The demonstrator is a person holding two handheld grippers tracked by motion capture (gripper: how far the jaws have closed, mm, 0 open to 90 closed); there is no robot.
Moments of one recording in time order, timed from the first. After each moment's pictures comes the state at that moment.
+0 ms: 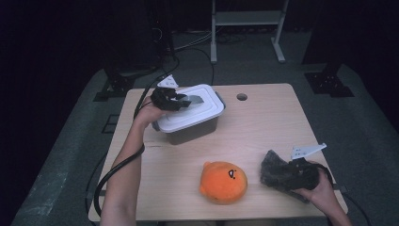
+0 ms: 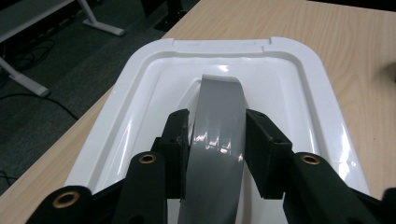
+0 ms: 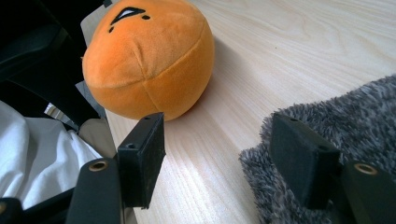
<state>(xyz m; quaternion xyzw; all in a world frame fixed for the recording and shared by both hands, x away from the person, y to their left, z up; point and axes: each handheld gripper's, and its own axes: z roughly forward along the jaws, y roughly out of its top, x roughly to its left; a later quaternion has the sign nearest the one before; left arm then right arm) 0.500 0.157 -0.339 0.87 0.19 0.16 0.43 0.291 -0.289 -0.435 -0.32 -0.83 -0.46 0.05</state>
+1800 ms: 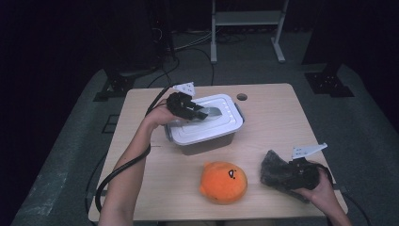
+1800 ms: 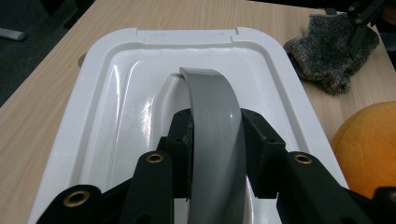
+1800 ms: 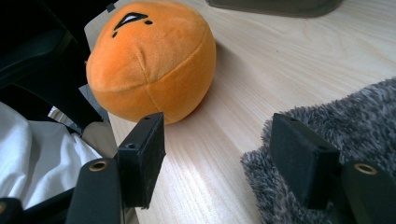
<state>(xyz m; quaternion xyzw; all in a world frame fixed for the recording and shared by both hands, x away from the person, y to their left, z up) 0.479 0.106 -0.336 0.90 0.09 0.04 0.43 0.291 -0.290 -0.435 -0.32 -0.82 -0.46 0.06</state>
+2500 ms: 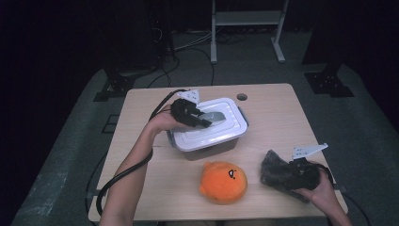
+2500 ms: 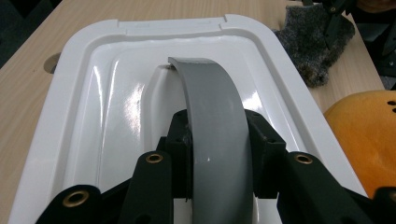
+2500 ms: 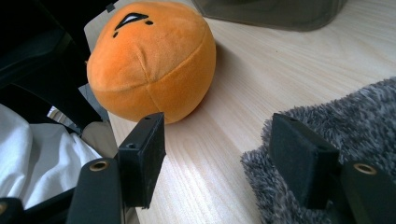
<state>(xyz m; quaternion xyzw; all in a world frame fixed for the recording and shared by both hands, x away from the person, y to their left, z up) 0.465 0.095 -0.345 0.91 0.05 0.03 0.42 0.290 -0.291 -0.434 -0.32 -0.82 -0.46 0.06</state>
